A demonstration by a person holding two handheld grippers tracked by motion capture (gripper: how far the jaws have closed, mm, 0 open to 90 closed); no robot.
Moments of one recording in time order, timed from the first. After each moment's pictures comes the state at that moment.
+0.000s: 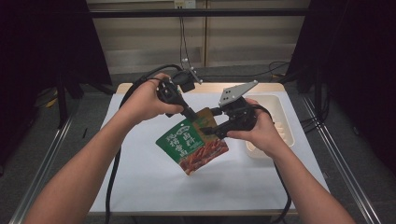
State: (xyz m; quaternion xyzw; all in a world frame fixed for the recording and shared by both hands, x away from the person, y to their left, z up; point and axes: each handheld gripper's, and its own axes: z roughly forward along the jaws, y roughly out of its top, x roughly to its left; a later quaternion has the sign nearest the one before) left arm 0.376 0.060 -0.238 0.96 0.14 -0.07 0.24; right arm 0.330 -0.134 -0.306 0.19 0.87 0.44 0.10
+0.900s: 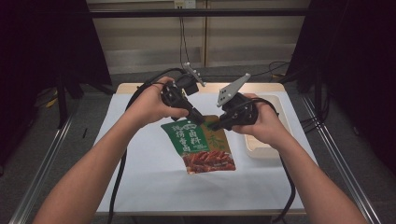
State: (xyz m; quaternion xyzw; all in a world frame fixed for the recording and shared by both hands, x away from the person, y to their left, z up) left arm 0.374 0.056 -0.248 0.95 0.12 -0.06 0.27; right arm 0.333 -0.135 -0.287 0.14 0.92 0.35 0.06
